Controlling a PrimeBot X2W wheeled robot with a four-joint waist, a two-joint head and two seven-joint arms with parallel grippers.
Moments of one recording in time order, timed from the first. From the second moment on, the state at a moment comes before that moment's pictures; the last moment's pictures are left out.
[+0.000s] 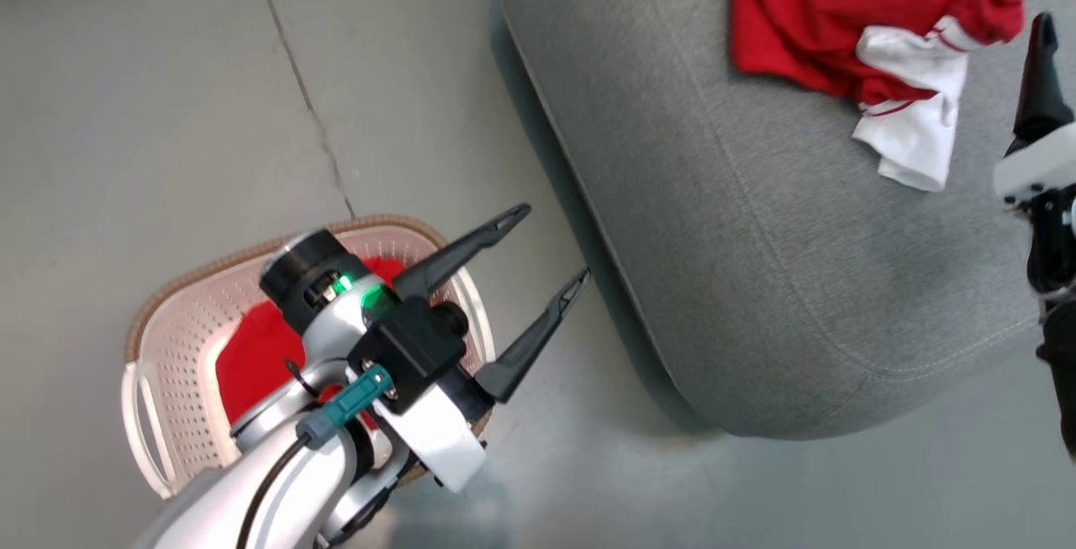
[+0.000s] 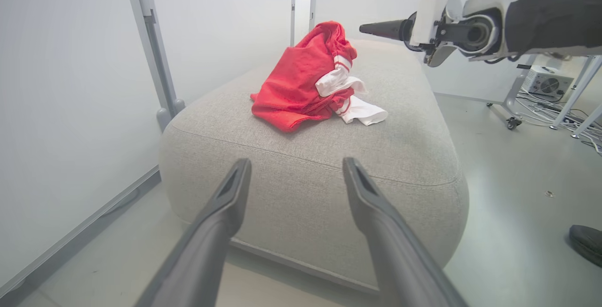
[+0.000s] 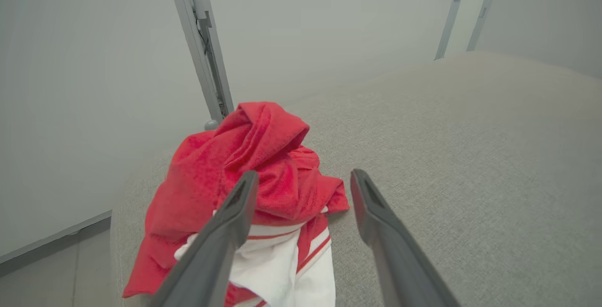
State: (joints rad) left arm -0.48 0.40 -0.71 -0.14 -0.31 -0.07 0.01; right arm -0.86 -0.26 0.01 0.89 0.50 0.13 -0.26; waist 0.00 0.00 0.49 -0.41
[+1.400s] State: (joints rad) left arm -0.19 0.32 -0.57 -0.06 -0.49 0.16 -0.20; right arm -0.13 -0.07 0.01 0.00 0.25 0.13 -0.05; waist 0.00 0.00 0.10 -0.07
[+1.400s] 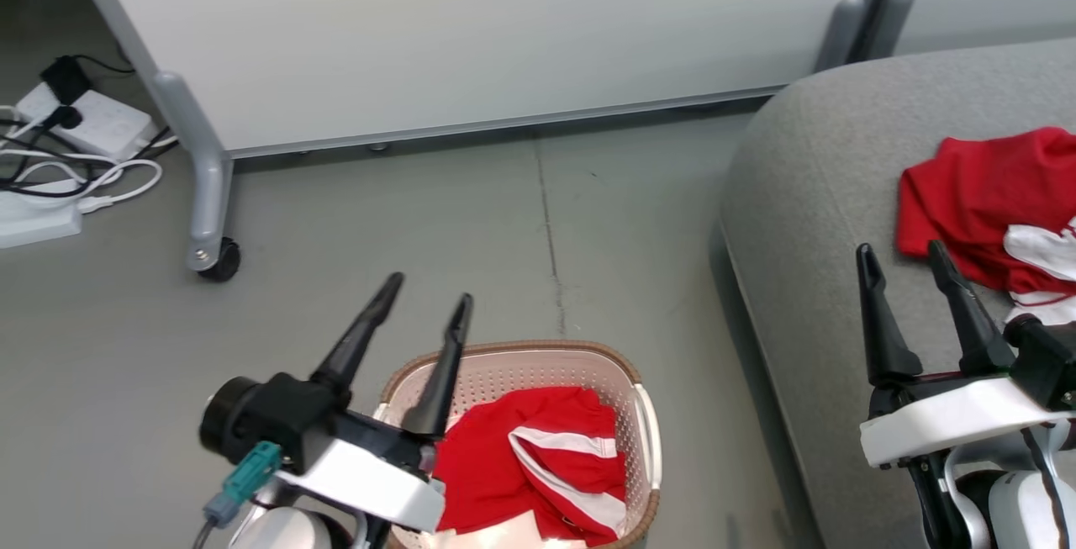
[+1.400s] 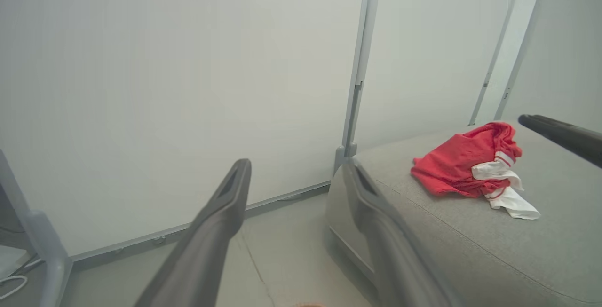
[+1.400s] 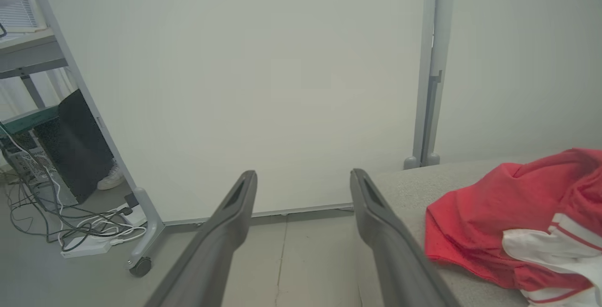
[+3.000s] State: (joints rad) left arm 0.11 0.28 -0.16 -0.01 -0.38 0.08 -0.26; right arm 0.04 -0.05 0.01 -0.05 0.22 0.13 0.00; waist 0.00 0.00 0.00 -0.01
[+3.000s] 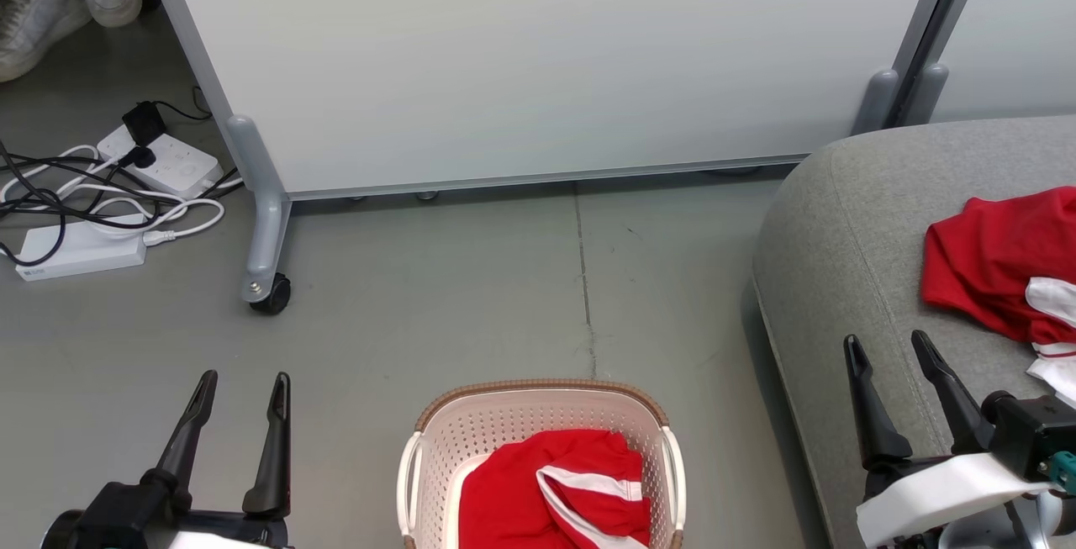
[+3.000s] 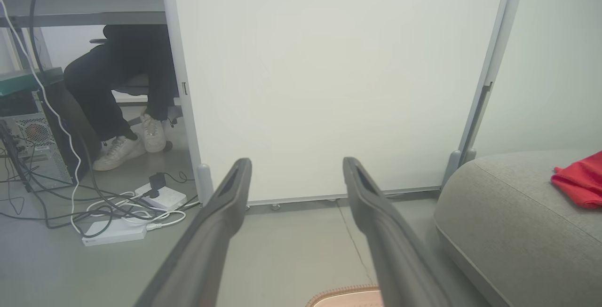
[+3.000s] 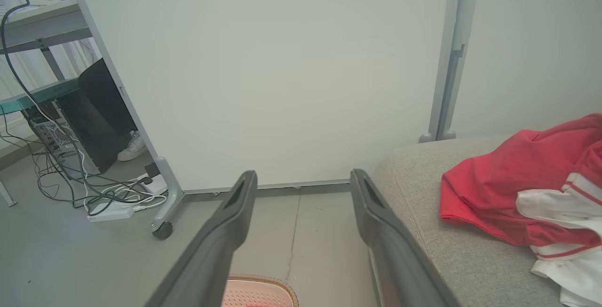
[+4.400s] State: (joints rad) left arm -0.28 0.18 -0.29 0.15 -0.33 -0.01 -0.22; right arm -0.09 -0.05 0.03 -0.12 0.25 0.13 -0.02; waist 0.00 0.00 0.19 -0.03
